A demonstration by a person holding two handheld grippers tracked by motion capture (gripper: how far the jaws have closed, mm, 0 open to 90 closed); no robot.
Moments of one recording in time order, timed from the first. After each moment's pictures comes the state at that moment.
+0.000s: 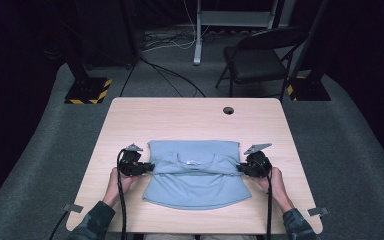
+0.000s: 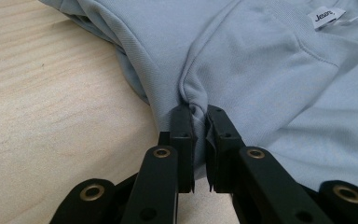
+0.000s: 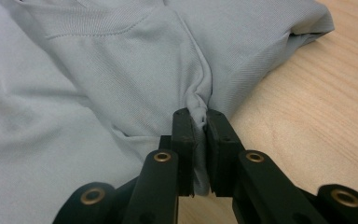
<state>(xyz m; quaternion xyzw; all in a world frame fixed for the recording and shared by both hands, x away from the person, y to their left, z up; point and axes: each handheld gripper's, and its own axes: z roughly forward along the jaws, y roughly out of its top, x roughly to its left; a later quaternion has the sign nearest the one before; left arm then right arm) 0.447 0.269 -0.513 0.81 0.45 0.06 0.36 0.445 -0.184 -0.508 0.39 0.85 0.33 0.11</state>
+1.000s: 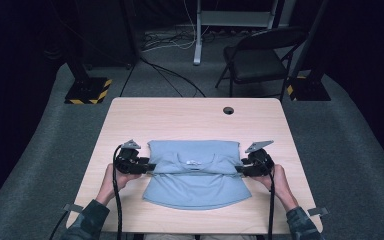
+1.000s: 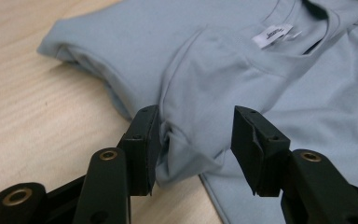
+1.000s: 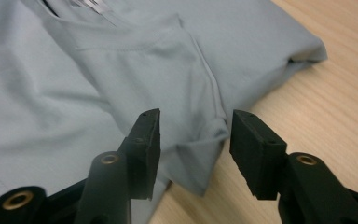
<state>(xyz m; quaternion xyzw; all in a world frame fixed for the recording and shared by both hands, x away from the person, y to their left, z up) 0.444 0.270 -0.482 0.83 0.39 0.07 0.38 0.444 -0.185 -0.489 0.35 0.87 0.33 0.11</state>
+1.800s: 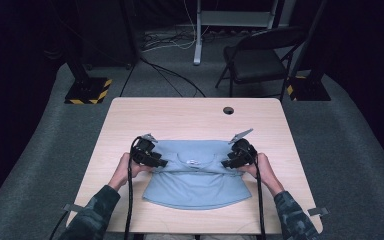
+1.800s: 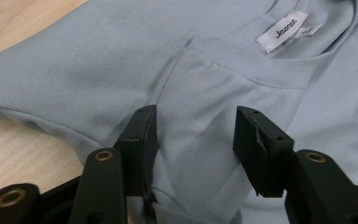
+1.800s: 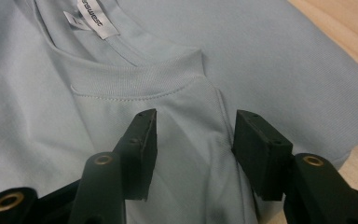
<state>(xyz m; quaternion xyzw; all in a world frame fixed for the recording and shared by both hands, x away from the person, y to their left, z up) 0.487 0.234 -0.495 0.87 0.36 0.03 0.33 0.488 -0.143 -0.494 0.33 0.89 0.31 0.06</state>
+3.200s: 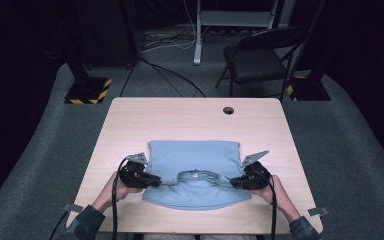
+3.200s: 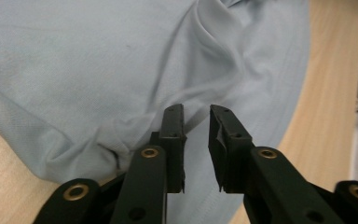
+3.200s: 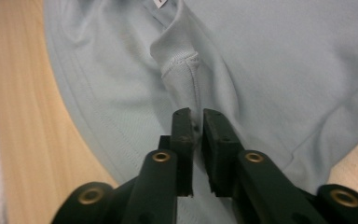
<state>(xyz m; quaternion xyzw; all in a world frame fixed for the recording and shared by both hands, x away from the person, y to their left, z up) 0.408 0.259 -0.485 0.88 0.28 -0.03 0.39 0.406 -0.173 -0.494 0.29 0.89 0.35 0.01</state>
